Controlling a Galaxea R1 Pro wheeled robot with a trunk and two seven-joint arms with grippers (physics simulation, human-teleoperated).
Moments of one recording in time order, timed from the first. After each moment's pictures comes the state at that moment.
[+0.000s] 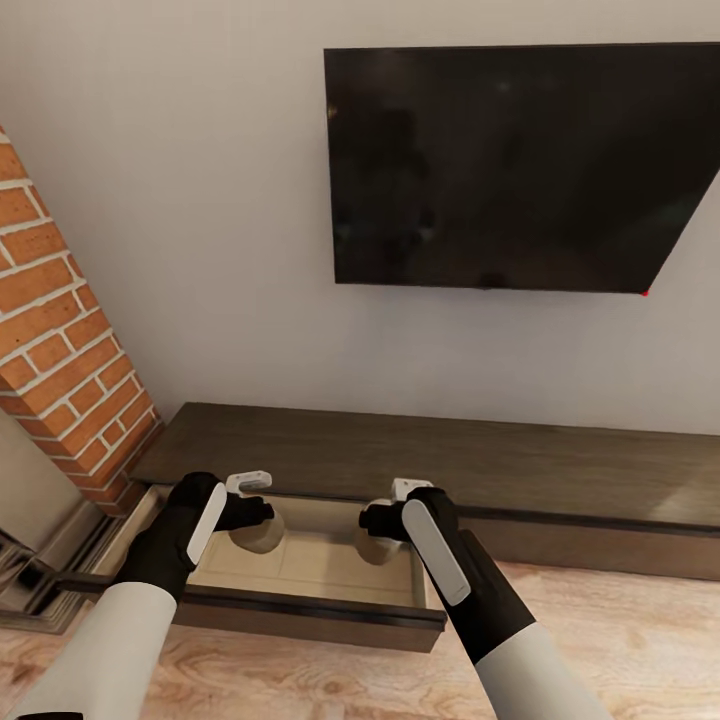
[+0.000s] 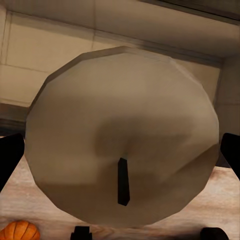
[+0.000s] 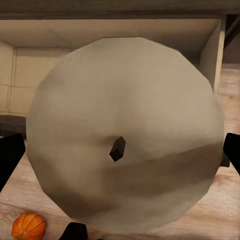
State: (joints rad) left arm -0.72 0.01 0.03 -0.94 0.18 1.04 0.07; right arm -0.61 0.17 0.36 -1.18 -0.74 0.94 -0.65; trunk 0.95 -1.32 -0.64
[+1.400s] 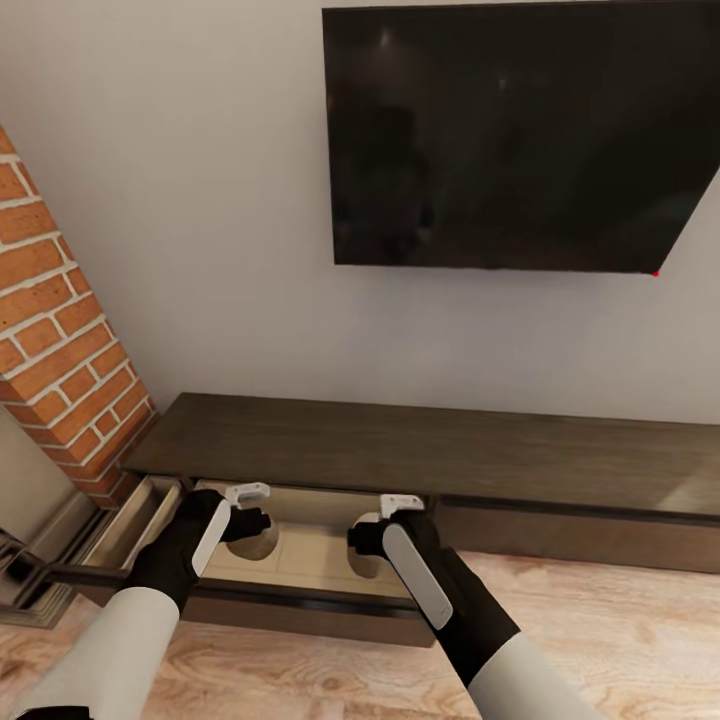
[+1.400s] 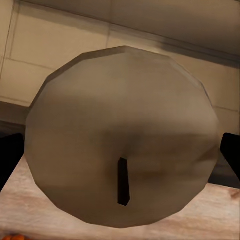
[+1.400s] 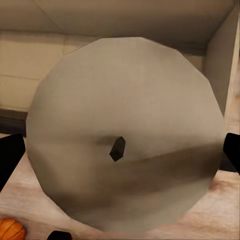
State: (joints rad) left arm -0.71 0.01 0.03 -0.81 0.19 0.87 0.12; right arm -0.59 0.17 0.48 -1.10 -0.73 0.81 -0.64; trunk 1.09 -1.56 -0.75
